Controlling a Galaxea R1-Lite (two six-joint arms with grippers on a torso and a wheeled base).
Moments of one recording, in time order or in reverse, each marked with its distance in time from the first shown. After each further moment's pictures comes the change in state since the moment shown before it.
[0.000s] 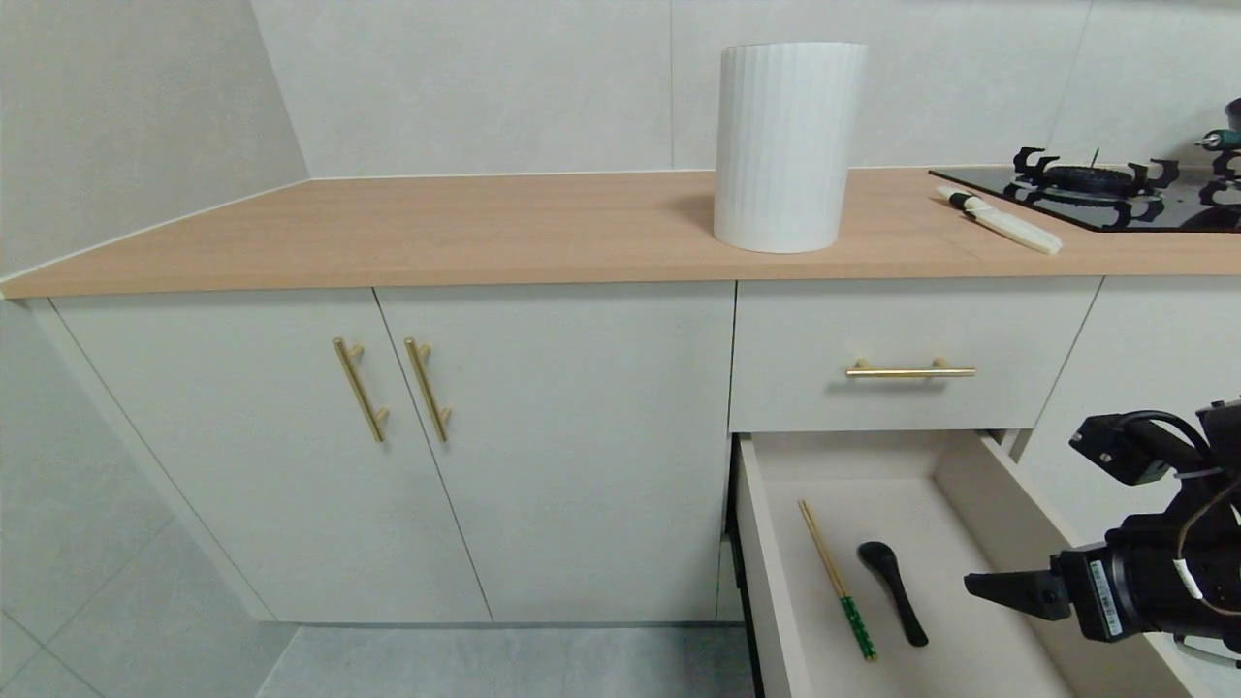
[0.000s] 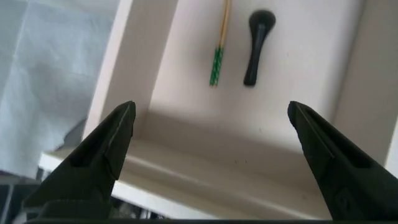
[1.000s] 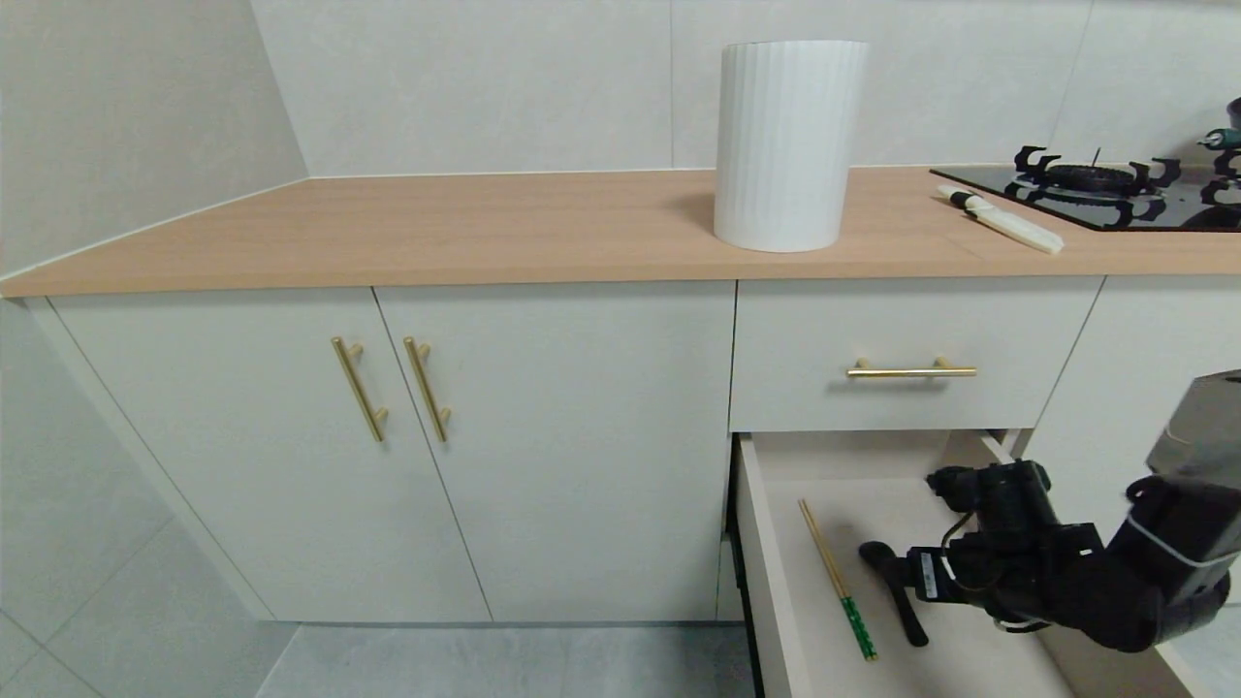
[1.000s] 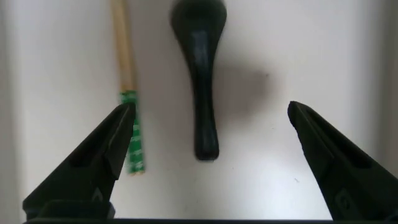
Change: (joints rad) left arm 0.000 0.000 0.000 0.000 0.000 0.000; right arm -0.045 0.754 0.021 -0.722 -0.233 0.127
